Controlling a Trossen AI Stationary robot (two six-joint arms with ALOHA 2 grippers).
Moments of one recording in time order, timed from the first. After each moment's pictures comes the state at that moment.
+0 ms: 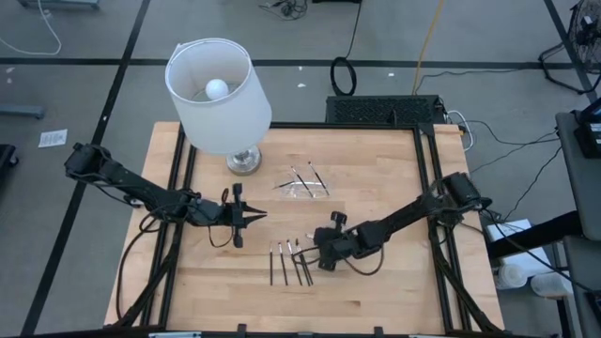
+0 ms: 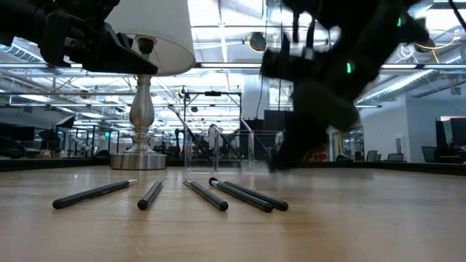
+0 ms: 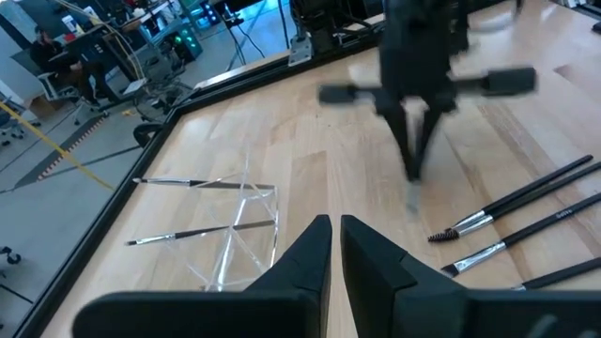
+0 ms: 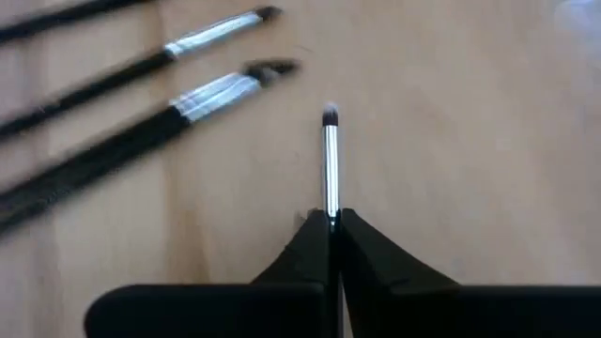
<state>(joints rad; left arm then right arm) -0.34 1.07 0.37 0.37 -0.44 0.21 0.36 1.87 1.04 -0.17 0.45 0.47</state>
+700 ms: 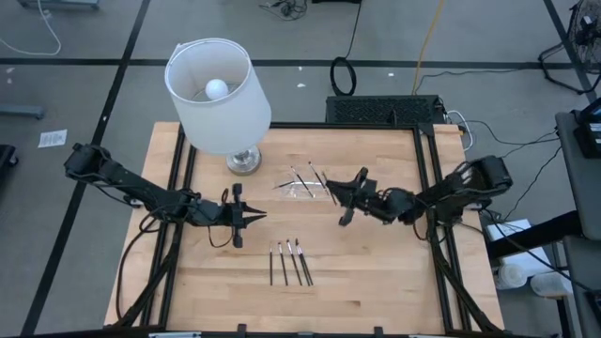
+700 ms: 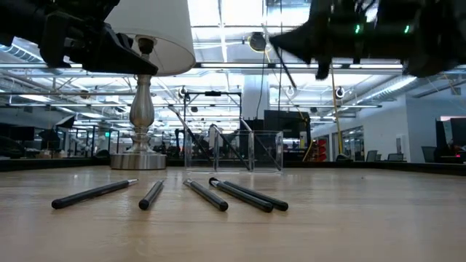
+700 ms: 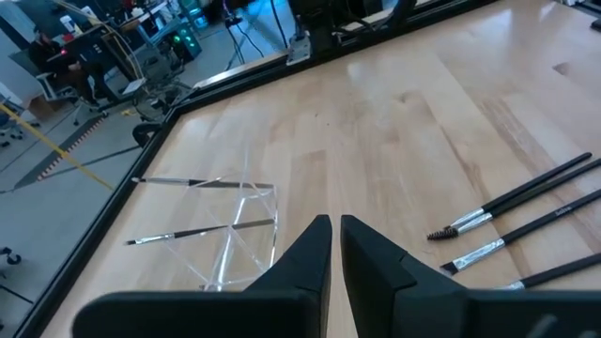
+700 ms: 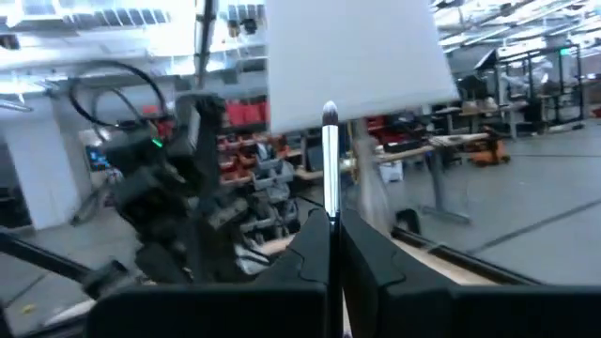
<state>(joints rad) -0.34 1.07 0.37 0.37 -0.44 0.21 0.15 1.58 0.42 1.45 0.54 0.07</state>
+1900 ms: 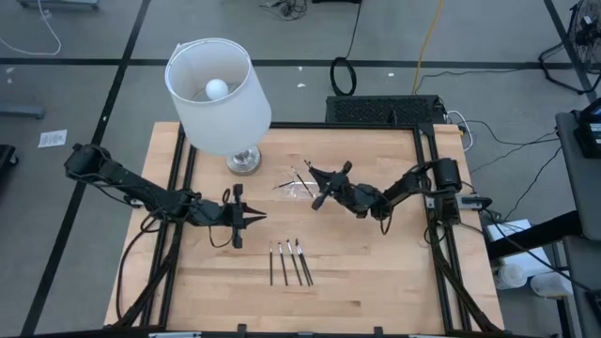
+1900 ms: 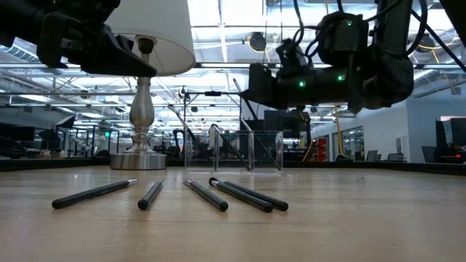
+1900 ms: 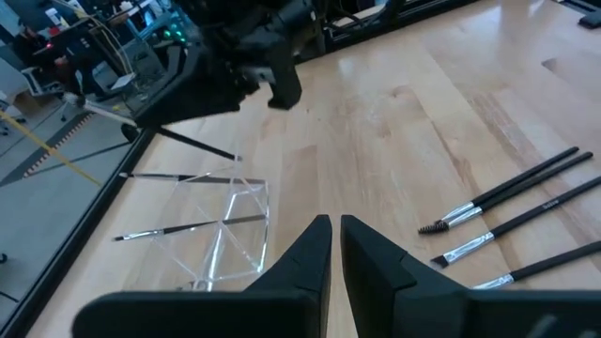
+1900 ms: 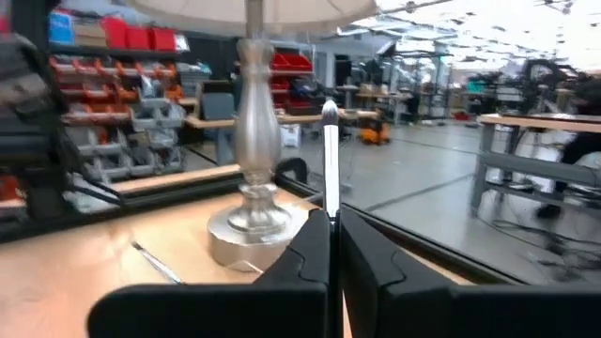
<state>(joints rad) -0.34 1.07 0.37 0.35 -0.42 0.20 0.00 1.96 0.63 1.47 0.66 -0.07</state>
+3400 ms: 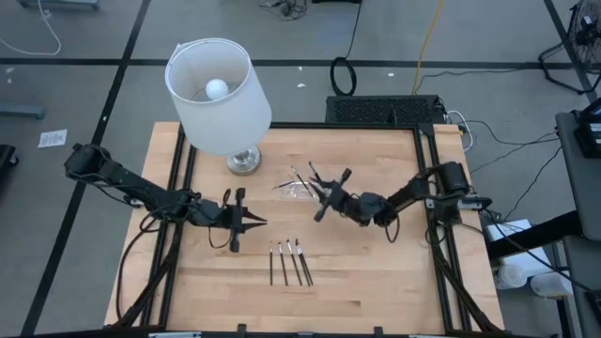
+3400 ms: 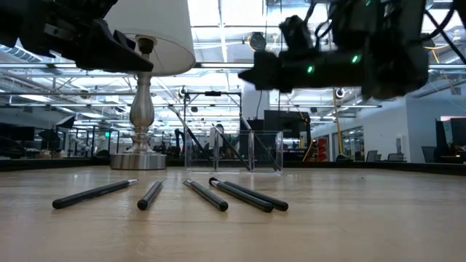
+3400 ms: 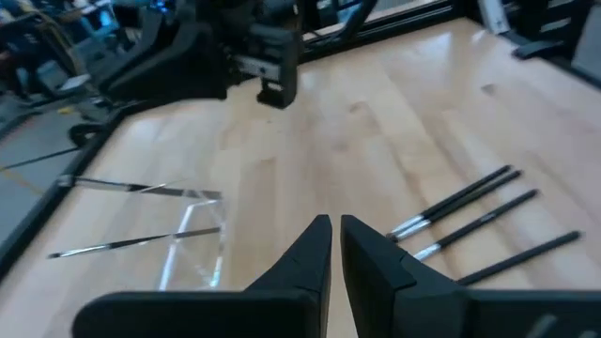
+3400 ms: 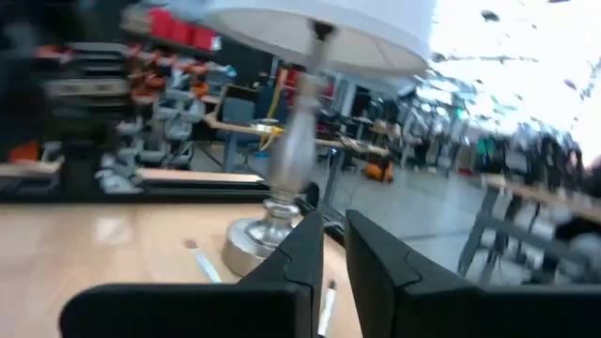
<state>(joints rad) -0.34 1.07 0.37 0.37 -0.30 0.15 0.11 1.91 0.63 1.50 0.66 -0.36</state>
